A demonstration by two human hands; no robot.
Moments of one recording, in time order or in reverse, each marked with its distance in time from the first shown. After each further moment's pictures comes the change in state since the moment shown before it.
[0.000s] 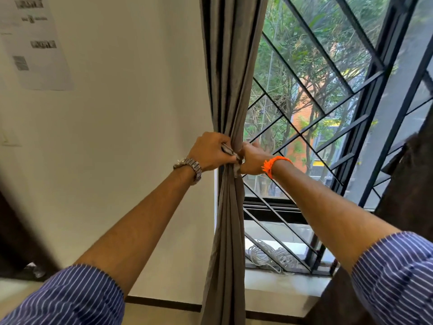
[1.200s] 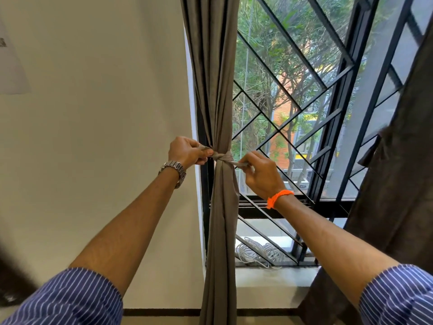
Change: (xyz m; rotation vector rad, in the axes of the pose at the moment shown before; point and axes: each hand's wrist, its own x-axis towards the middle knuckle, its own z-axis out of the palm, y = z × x) left_hand 0.012 -0.014 0.027 -0.653 -0.005 -0.562; right_hand -0.007 0.098 0.089 0.314 0.585 -0.257
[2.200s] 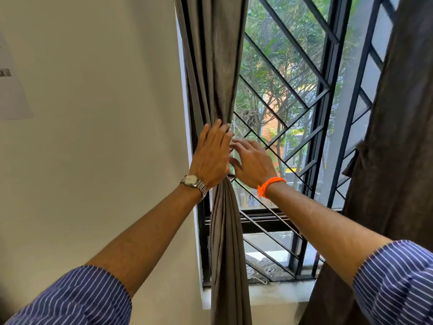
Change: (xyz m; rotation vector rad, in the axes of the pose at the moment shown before) left_hand -0.016 0.046 0.045 0.951 0.336 1.026; right_hand 0.055 -0.022 -0.027 -0.497 -0.089 0.039
